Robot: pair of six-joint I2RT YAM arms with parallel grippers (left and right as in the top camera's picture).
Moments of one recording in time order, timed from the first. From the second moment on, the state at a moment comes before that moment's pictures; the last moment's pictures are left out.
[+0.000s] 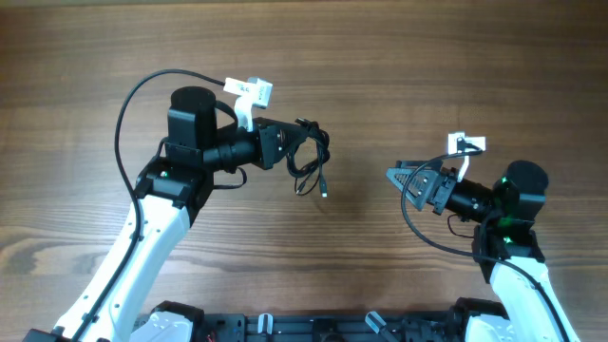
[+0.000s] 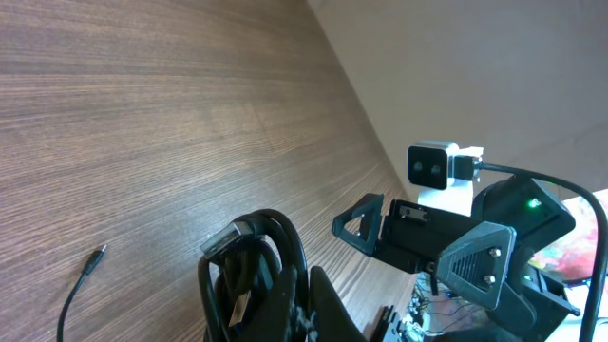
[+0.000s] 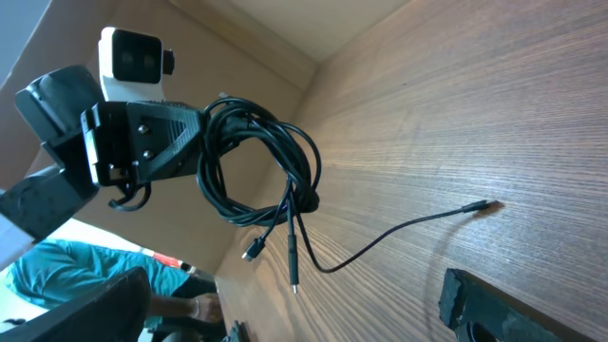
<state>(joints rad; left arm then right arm) -0.26 1.28 0.89 -0.14 0.84 -0.46 -0.13 1.04 0.33 0.40 -1.19 0.68</state>
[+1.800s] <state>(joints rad) -0.39 1.36 0.89 -0.12 1.05 -0.39 0.16 1.28 0.32 0.91 -1.06 0.90</state>
